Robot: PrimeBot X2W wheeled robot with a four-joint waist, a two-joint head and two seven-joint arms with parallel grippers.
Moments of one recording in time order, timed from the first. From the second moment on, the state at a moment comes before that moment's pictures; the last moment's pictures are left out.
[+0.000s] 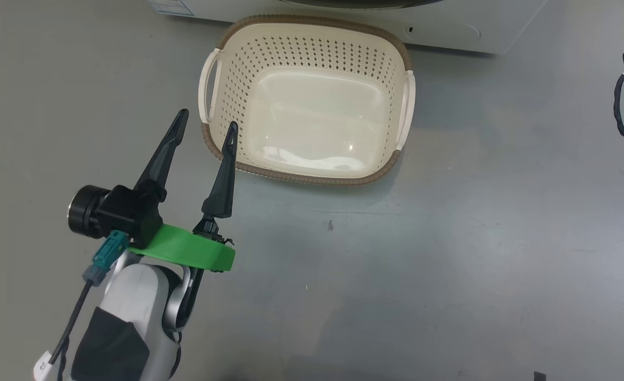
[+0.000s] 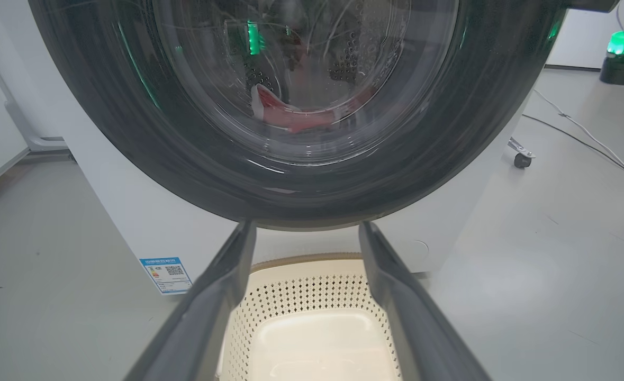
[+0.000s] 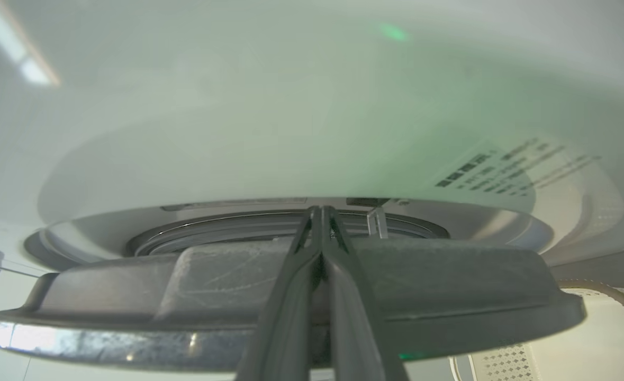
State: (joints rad) left arm -0.39 0.04 -0.31 0.15 -0.31 -0.04 -0.25; right arm -1.22 -0.19 0.06 0.62 1.43 -0.04 0.45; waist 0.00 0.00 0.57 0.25
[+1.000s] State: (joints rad) left arm -0.41 0.03 -0.29 0.18 -0.29 -0.04 -0.25; right arm -1.24 -0.19 0.05 0.72 1.56 0.06 0.65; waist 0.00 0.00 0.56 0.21
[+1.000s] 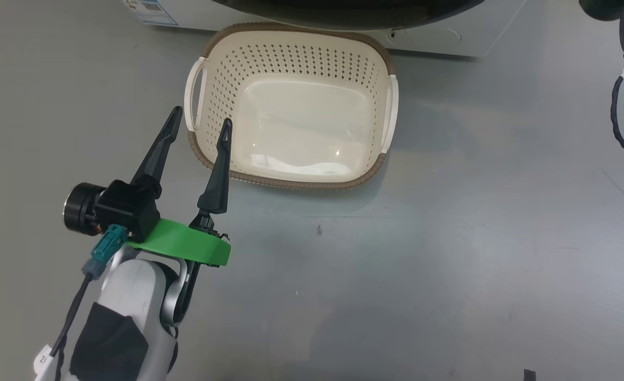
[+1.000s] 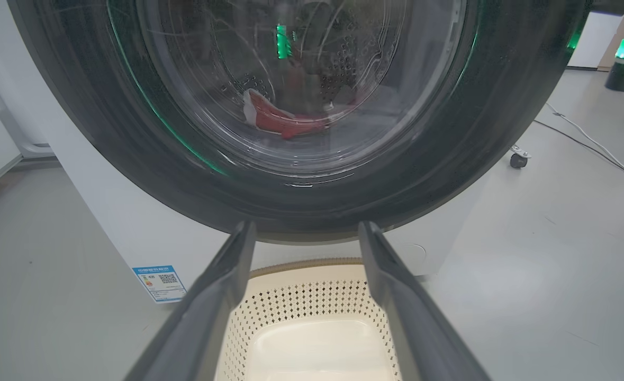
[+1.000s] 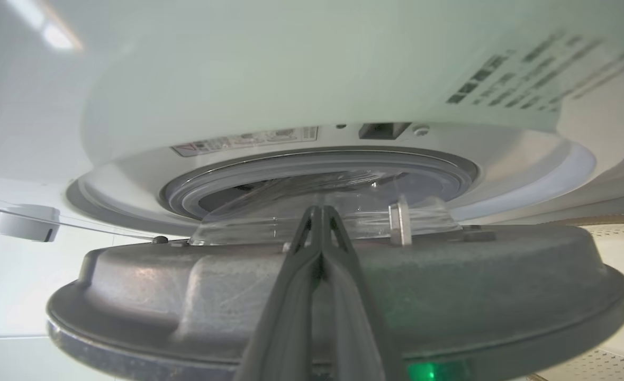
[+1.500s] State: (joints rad) left arm -0.41 0.03 -0.29 0.20 -0.29 -0.04 -0.25; right arm -1.14 -0.15 0.06 0.73 1.63 0.10 0.76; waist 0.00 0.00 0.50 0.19
